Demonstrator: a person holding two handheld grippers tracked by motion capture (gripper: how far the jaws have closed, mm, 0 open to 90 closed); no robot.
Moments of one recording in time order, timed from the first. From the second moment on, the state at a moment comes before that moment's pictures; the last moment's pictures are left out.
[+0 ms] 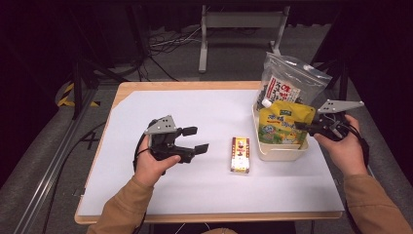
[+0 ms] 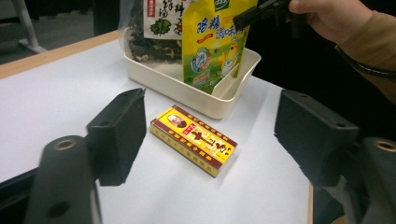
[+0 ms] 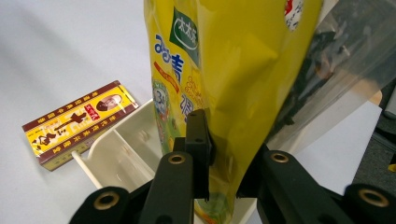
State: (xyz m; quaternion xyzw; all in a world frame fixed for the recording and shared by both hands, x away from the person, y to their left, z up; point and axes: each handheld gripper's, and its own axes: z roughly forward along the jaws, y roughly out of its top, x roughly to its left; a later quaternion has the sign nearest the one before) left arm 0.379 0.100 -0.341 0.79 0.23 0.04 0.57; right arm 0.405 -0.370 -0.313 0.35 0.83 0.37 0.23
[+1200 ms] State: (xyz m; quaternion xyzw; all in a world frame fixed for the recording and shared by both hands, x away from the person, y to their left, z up) left arm 0.387 0.058 -0.356 0.82 0.26 0.06 0.50; right arm 0.359 -0.378 -0.317 0.40 0.77 0.42 0.28
